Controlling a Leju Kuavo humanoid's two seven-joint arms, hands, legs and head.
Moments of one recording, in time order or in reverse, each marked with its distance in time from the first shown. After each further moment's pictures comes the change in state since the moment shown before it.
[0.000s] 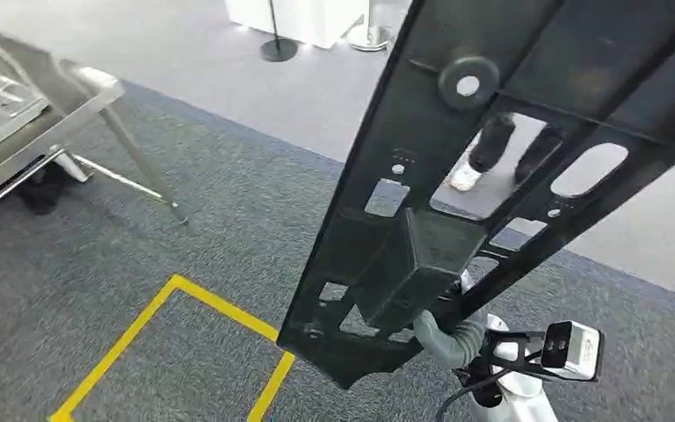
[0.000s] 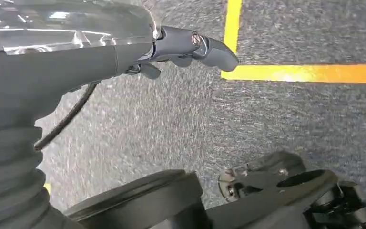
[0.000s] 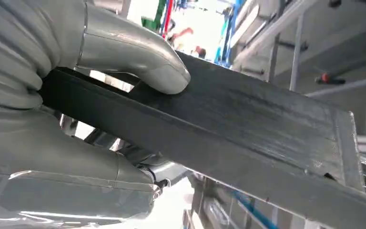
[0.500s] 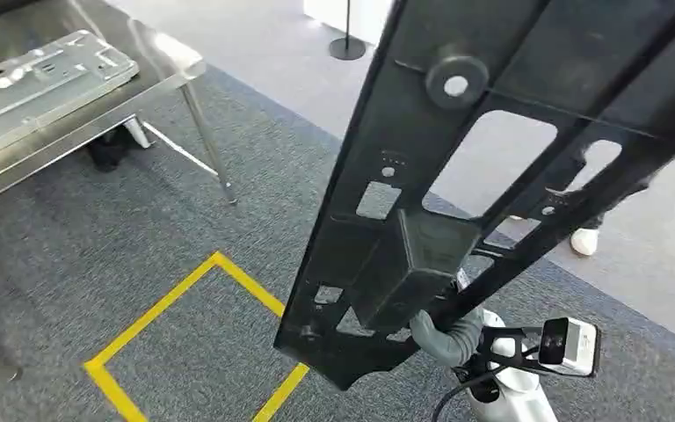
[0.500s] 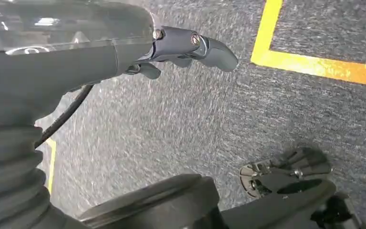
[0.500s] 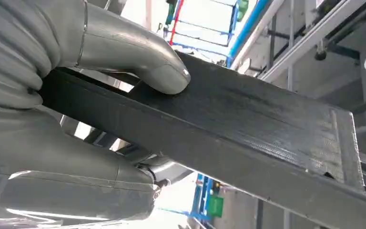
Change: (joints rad) left arm 0.014 -0.003 0.000 0.000 -0.001 -0.003 0.012; right arm -0.024 -0.002 0.008 0.009 -0.009 0.005 0.008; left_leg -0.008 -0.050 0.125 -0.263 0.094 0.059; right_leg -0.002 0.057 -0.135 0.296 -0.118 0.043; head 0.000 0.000
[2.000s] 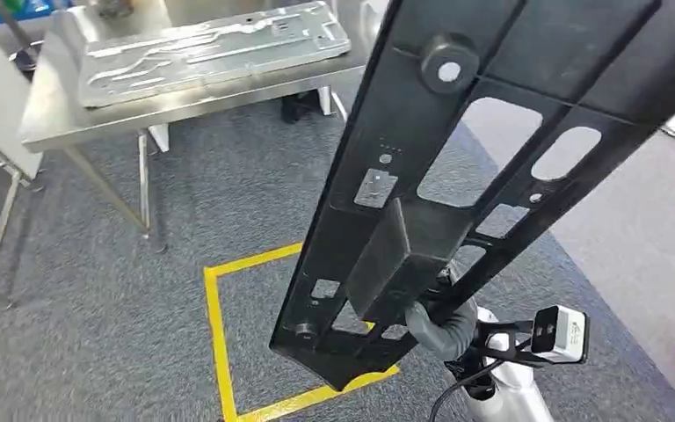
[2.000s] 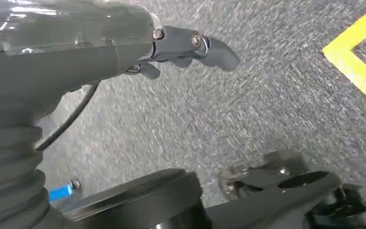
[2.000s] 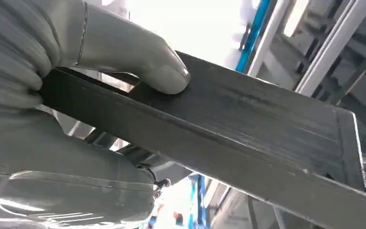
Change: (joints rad) left arm -0.016 -0.003 0.011 0.000 0.021 0.005 -0.008; right arm -0.011 0.012 0.006 0.034 -0.033 0.016 0.029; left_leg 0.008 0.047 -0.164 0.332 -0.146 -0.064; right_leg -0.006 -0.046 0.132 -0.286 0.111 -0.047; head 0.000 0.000
